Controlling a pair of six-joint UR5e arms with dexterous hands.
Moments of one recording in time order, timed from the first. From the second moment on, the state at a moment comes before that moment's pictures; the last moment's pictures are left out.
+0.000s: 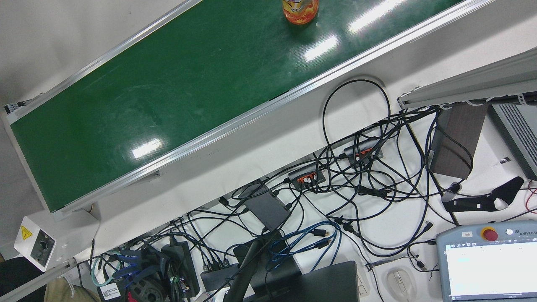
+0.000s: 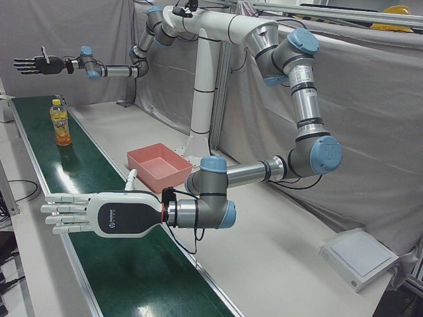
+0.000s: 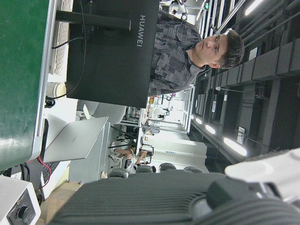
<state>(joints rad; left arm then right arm) -1.36 -1.87 -1.44 -0.24 1.72 0.31 1.59 -1.57 1.64 -3.27 -1.58 -0.10</state>
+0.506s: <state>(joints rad) -1.36 -1.87 -1.44 -0.24 1.72 0.31 1.59 -1.57 1.64 -3.27 -1.58 -0.10</state>
